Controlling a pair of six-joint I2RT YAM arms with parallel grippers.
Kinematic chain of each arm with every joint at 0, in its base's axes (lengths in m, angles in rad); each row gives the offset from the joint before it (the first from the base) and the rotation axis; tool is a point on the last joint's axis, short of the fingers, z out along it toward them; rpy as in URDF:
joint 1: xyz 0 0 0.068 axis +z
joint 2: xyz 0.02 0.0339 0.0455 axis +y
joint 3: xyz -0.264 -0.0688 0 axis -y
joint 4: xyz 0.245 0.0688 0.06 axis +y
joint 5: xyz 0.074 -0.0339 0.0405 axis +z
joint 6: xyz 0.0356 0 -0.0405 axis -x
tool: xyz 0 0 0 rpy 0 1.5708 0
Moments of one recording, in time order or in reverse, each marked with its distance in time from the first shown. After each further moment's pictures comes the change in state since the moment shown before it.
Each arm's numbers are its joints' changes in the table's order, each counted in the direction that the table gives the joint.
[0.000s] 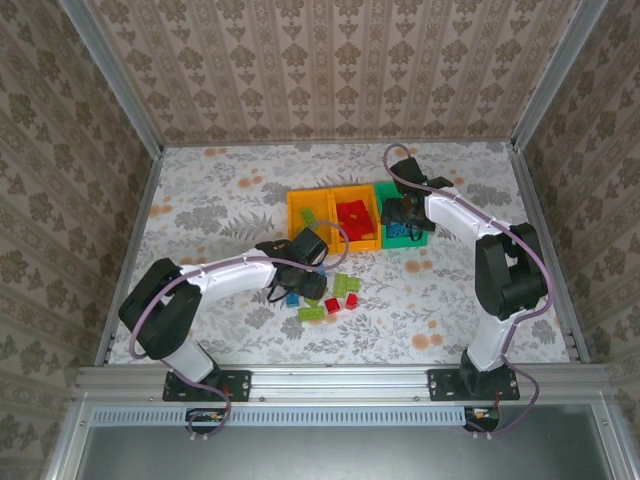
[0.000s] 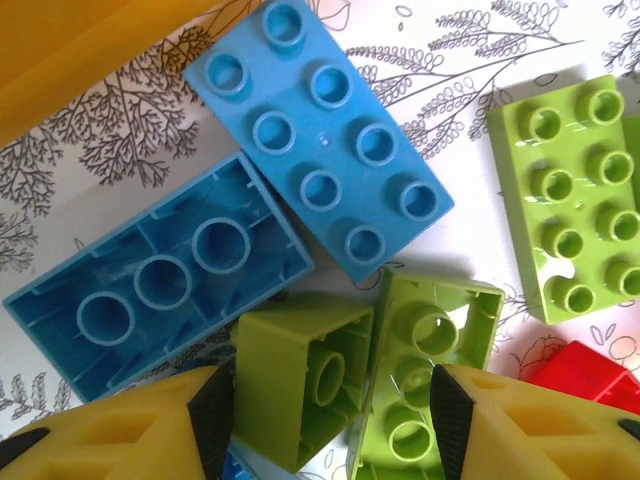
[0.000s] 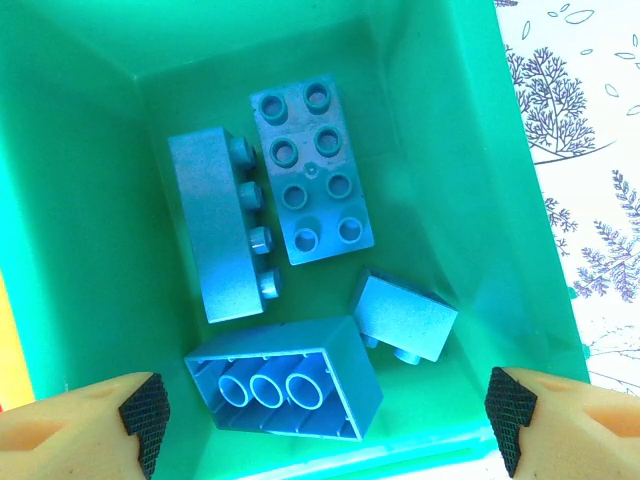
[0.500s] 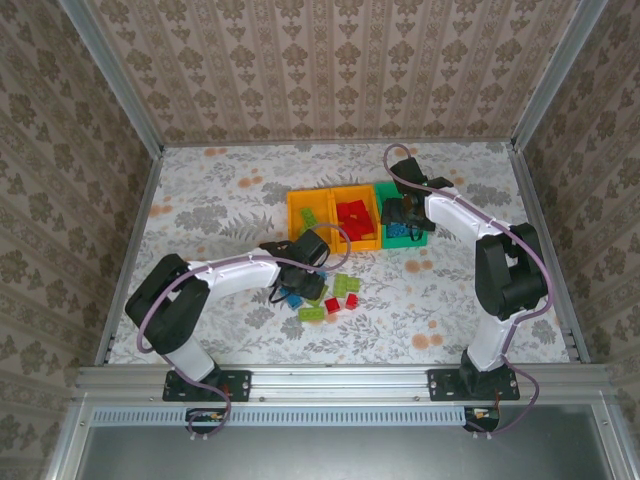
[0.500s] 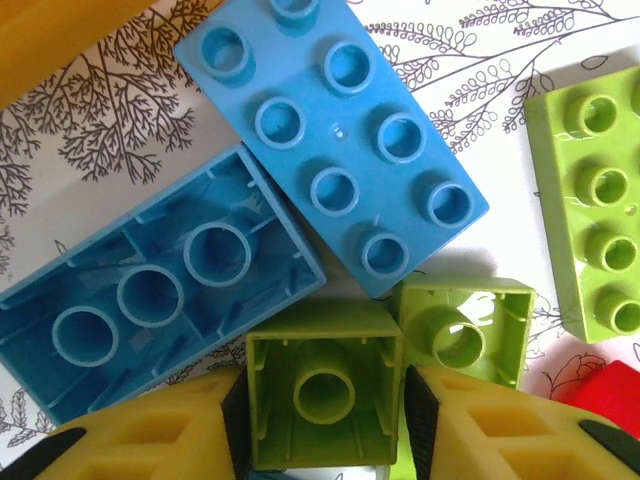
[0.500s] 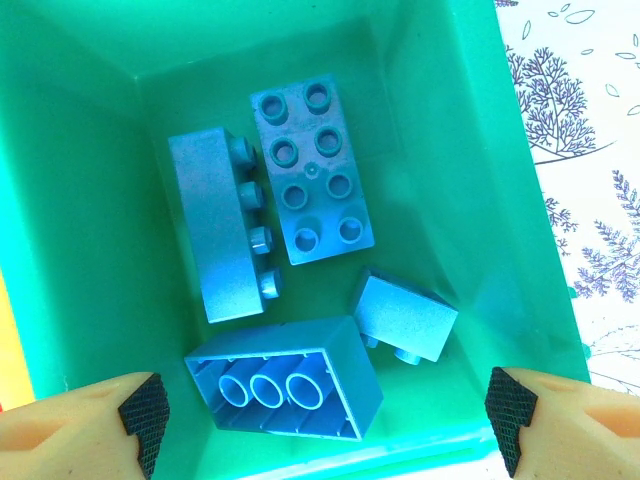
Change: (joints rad) left arm 0.000 0.041 0.000 -0.008 0.008 0.004; right arm -0.001 -0.002 -0.005 -0.004 0.000 0.000
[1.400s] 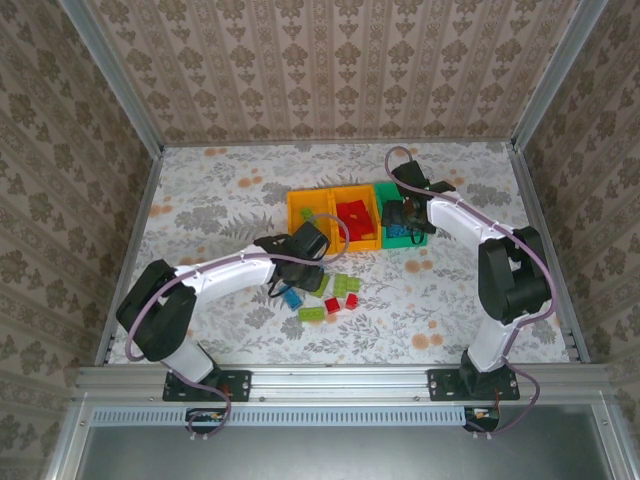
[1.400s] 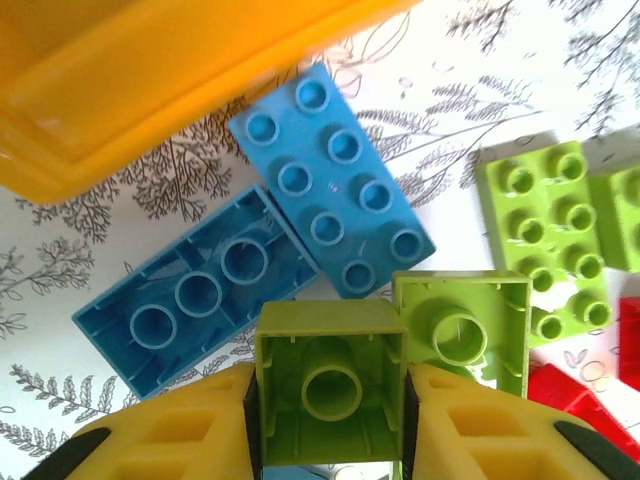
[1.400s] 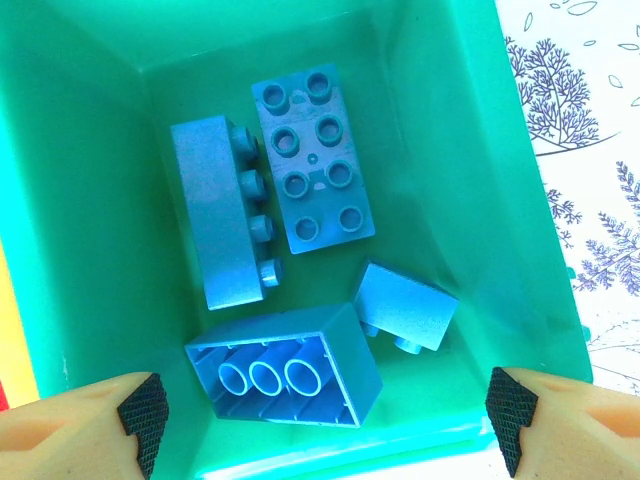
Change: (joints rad) left arm 0.000 -0.062 0.058 0.049 0.030 0.014; right arm 0.000 -0.034 -0.050 -0.038 0.008 0.000
